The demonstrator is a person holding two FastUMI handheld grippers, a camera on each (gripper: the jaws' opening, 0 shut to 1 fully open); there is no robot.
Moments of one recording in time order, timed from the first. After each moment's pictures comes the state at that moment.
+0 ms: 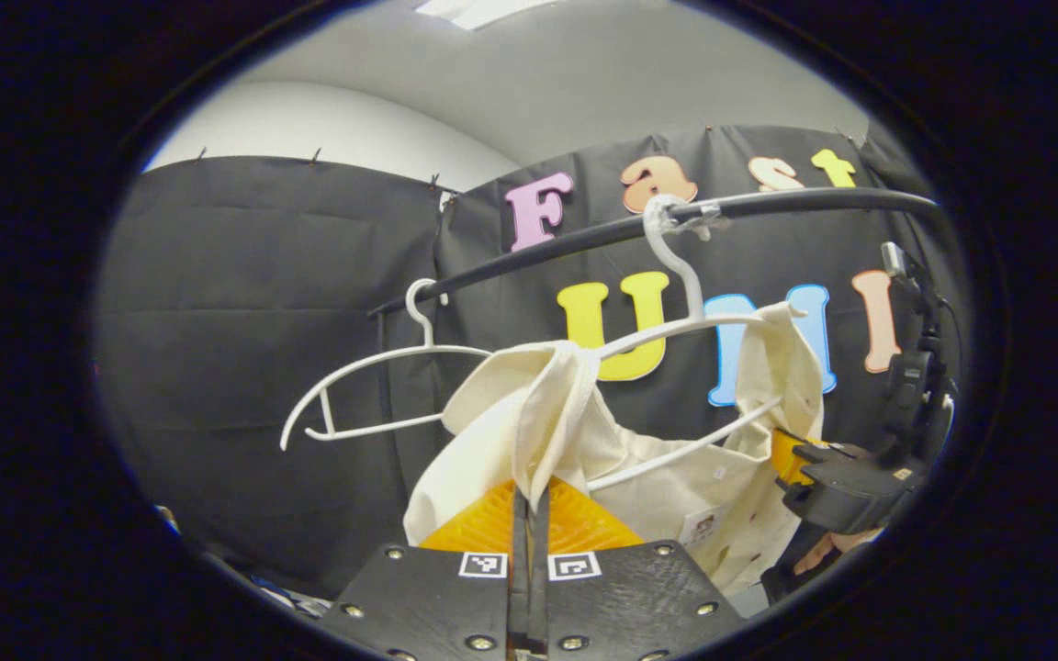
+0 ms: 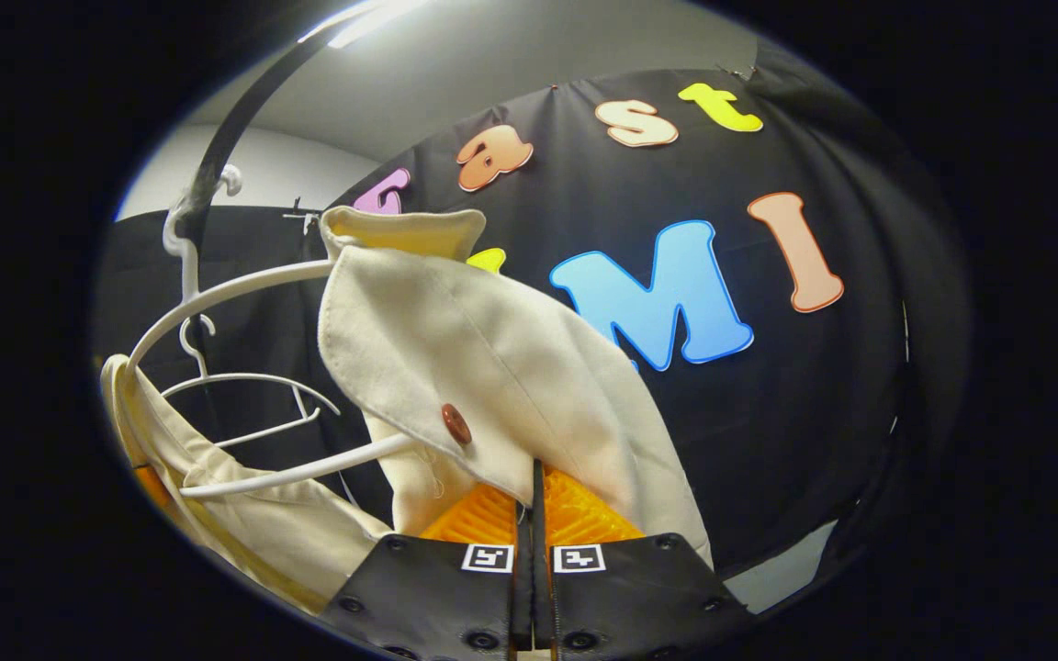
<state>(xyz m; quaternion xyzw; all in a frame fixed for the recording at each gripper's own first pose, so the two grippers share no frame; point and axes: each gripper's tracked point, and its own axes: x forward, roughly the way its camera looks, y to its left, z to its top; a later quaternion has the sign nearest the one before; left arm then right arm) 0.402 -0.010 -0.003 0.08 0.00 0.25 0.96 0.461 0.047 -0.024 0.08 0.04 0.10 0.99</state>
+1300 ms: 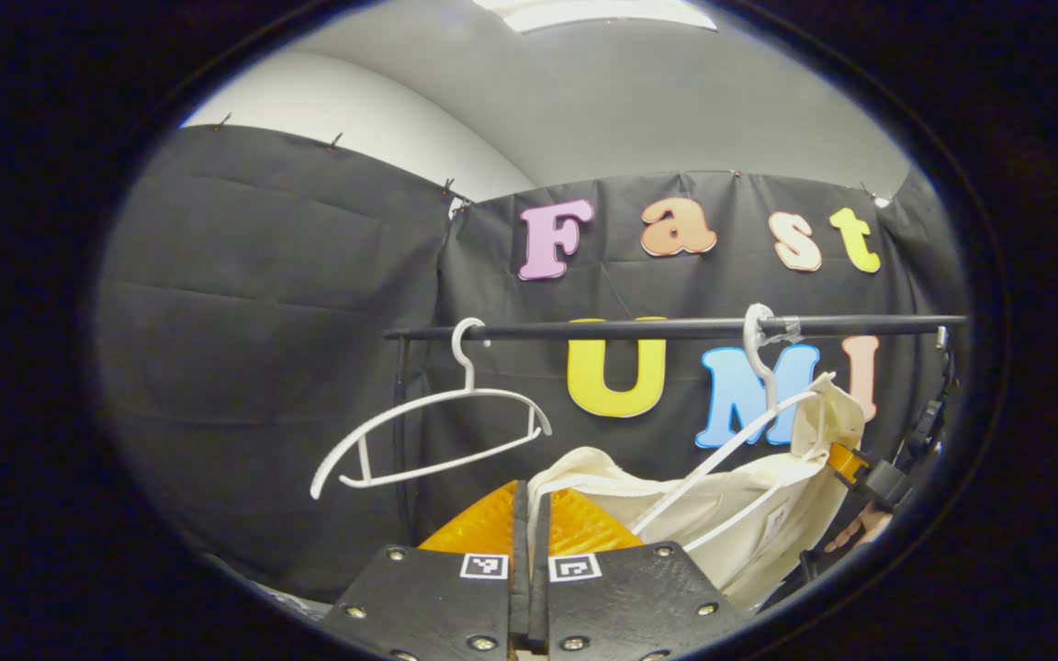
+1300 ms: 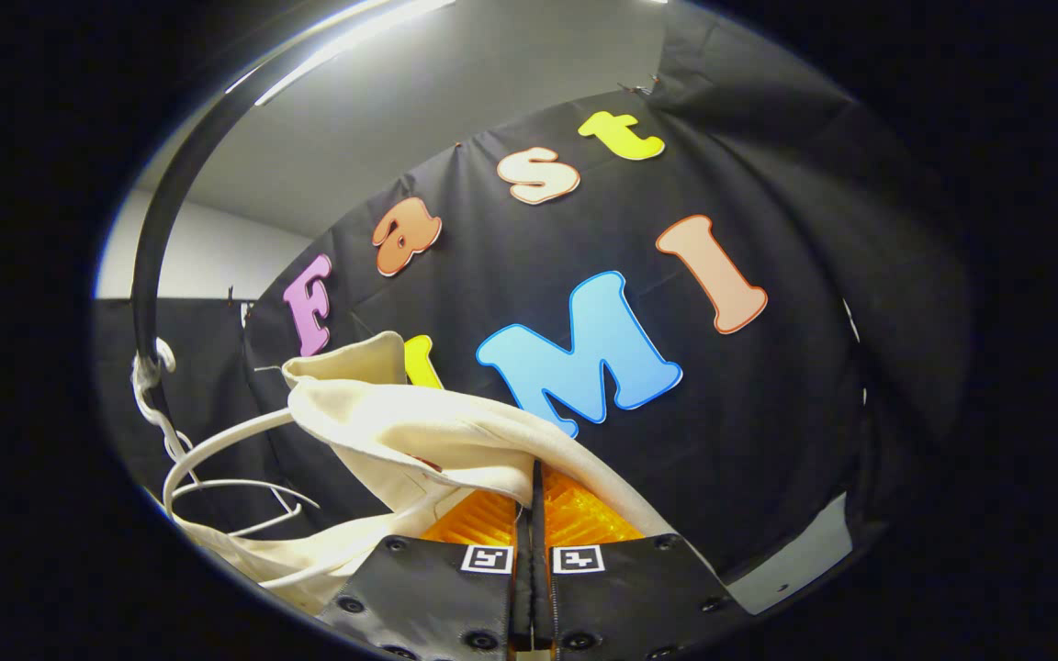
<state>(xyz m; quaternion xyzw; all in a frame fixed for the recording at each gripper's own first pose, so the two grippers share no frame) 0.381 0.049 0.052 0.01 -0.03 0.19 0.98 0.459 -0.021 0.042 0.20 -0.04 0.01 0.98</state>
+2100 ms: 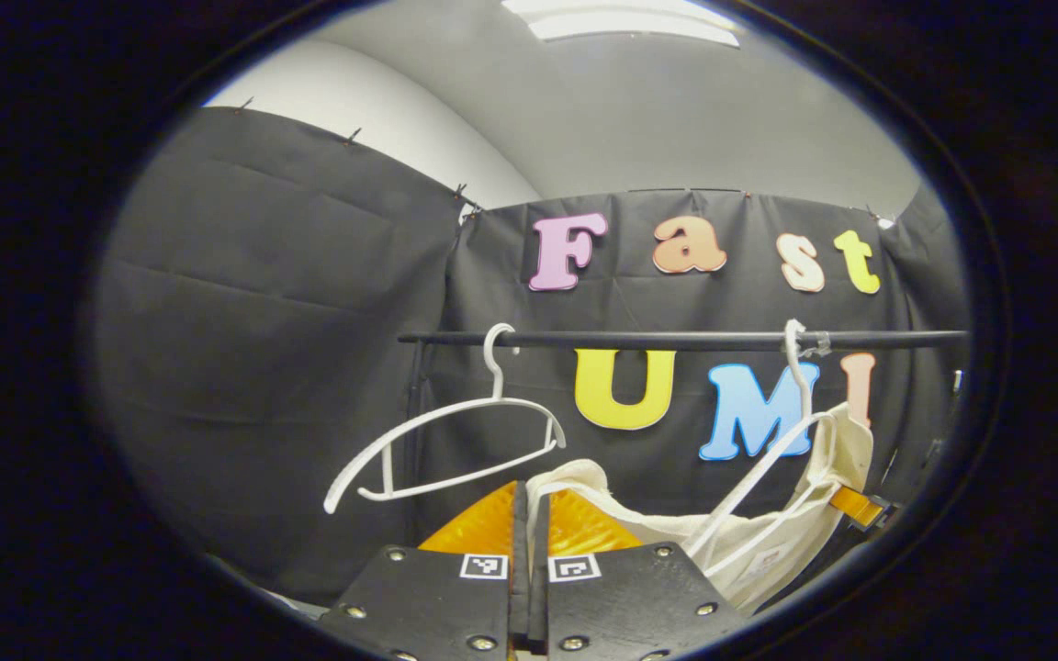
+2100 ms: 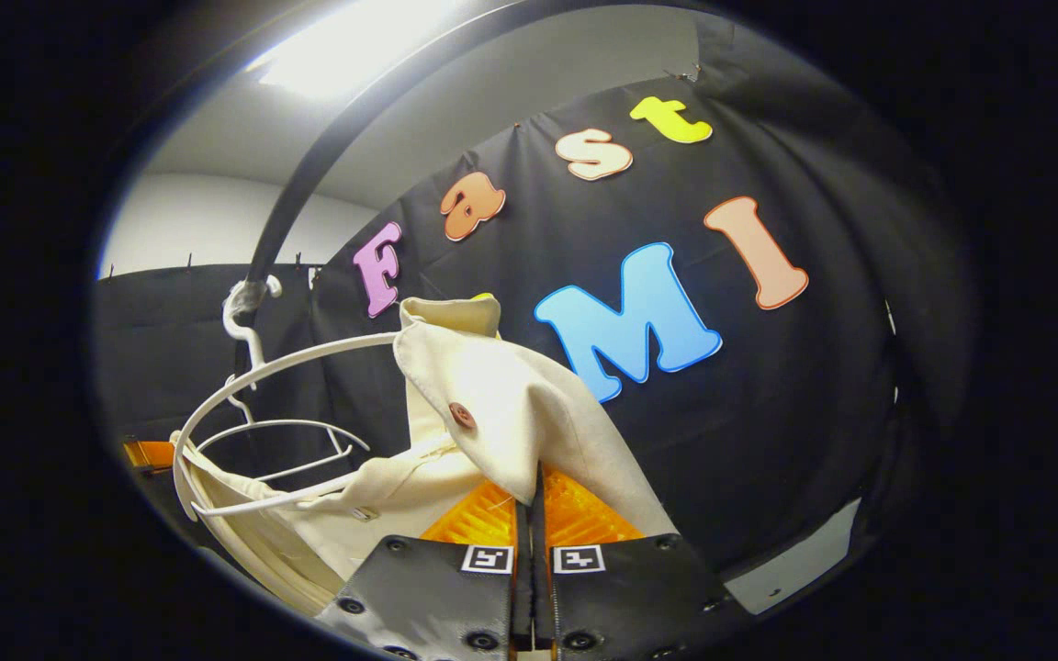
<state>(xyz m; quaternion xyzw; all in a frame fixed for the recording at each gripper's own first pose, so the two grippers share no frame) 0.357 0.105 0.065 0.00 -0.06 0.20 0.98 0.375 0.008 -0.010 0.13 0.01 0.12 0.98</state>
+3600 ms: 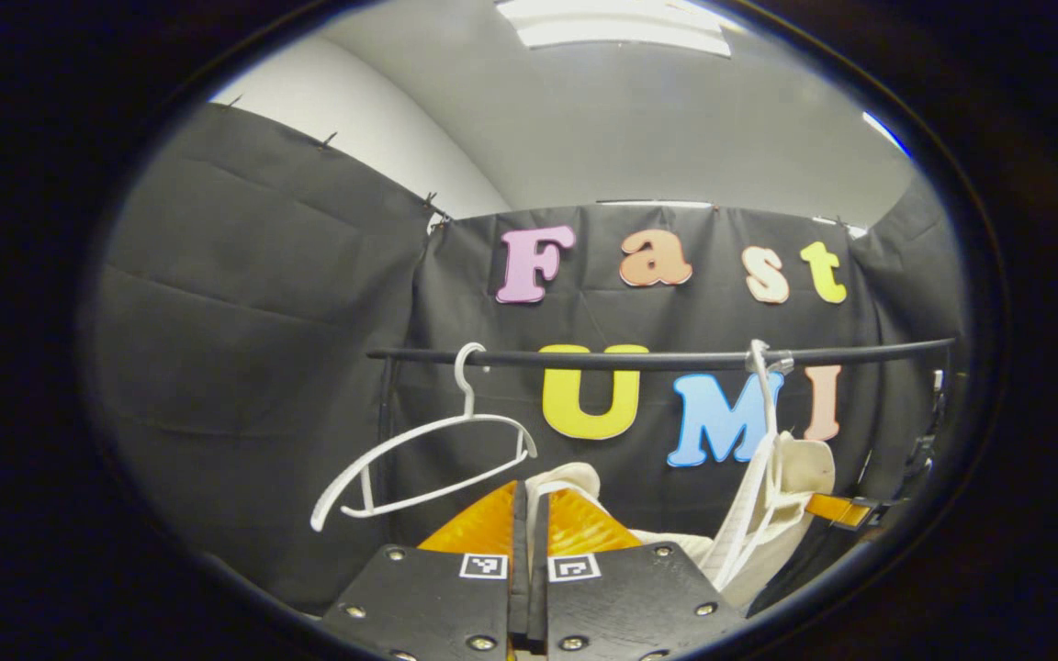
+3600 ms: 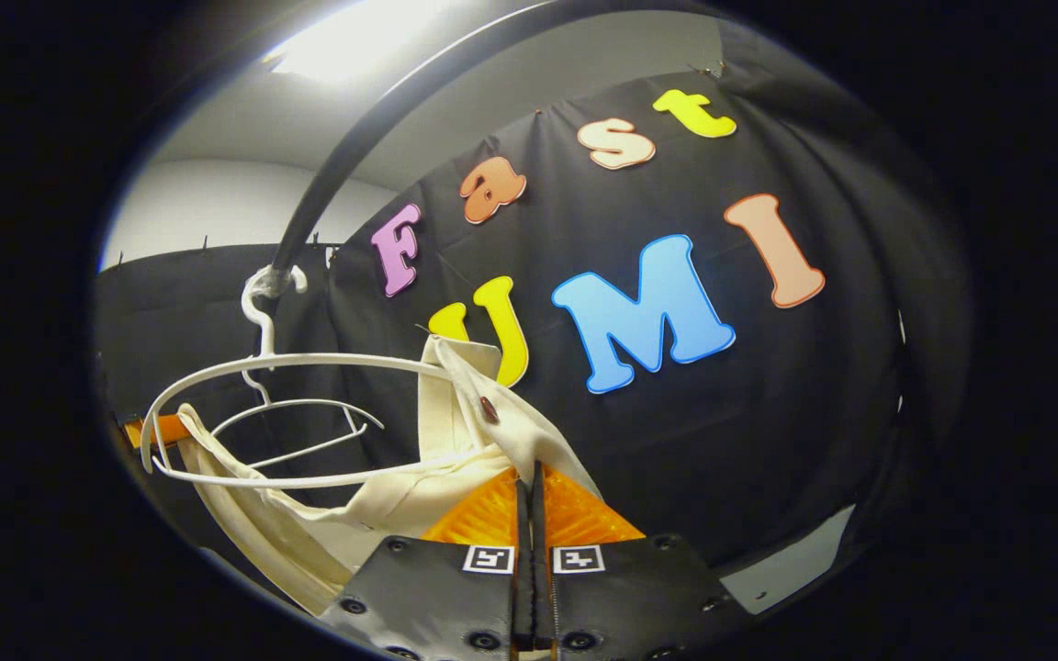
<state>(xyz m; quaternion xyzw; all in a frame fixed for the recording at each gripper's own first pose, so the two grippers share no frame) 0.352 0.092 0.083 0.02 -0.07 0.13 0.99 0.358 0.011 -0.003 0.10 0.03 0.14 0.99</state>
